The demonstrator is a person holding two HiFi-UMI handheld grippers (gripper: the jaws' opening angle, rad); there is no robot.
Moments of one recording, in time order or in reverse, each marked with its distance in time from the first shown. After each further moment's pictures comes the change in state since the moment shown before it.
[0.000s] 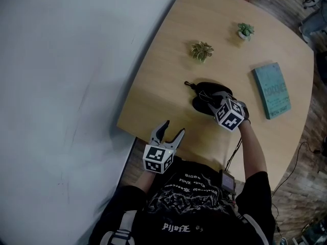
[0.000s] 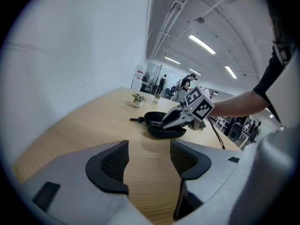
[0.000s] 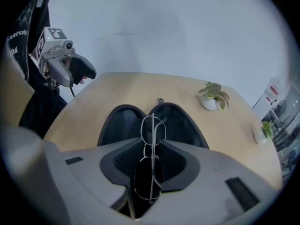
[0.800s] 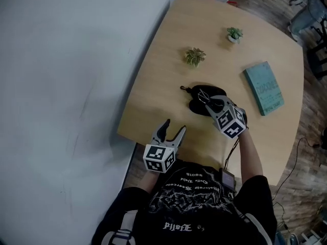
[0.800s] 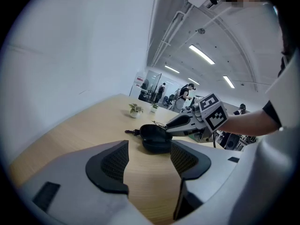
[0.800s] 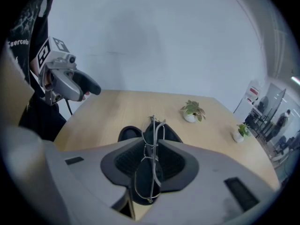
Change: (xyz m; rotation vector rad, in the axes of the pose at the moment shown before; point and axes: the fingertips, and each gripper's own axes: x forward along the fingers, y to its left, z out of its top) left arm -0.005 -0.009 0.036 -0.051 -0.089 -0.040; right arm -0.059 0.002 0.031 0.088 -0.134 -0.161
